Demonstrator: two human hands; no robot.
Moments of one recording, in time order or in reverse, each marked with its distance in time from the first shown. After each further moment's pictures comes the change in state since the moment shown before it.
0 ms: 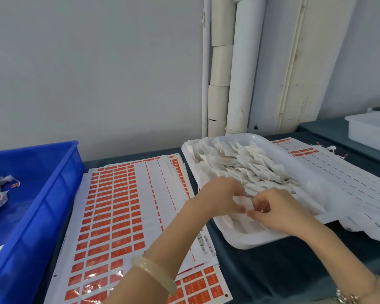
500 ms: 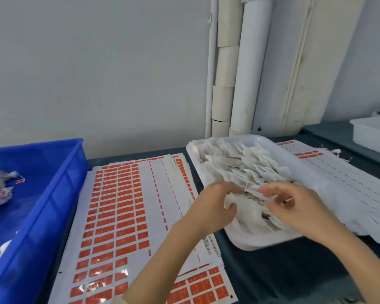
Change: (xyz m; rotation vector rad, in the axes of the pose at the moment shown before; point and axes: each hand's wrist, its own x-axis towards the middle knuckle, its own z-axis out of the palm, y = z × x) left_hand -0.042 -0.013 0.006 -0.194 0.256 0.014; right_hand -0.025 -0.007 -0.017 0.267 0.187 -0.091
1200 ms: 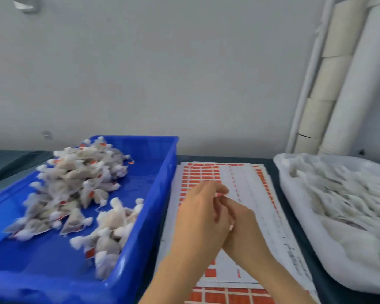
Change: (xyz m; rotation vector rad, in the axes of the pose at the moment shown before) left_hand -0.151 -0.020 -0.113 0.157 0.661 -0.350; right_hand -0.038 -0.188 0.165 0.307 -0.272 -0.399
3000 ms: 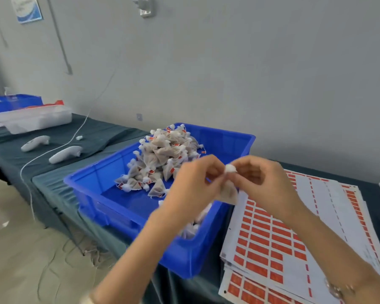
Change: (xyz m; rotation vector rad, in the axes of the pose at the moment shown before) left_hand -0.011 -0.057 -0.130 0.043 0.098 -0.061; right_hand 0.069 -0.072 0.044 0.300 -0.239 -0.376
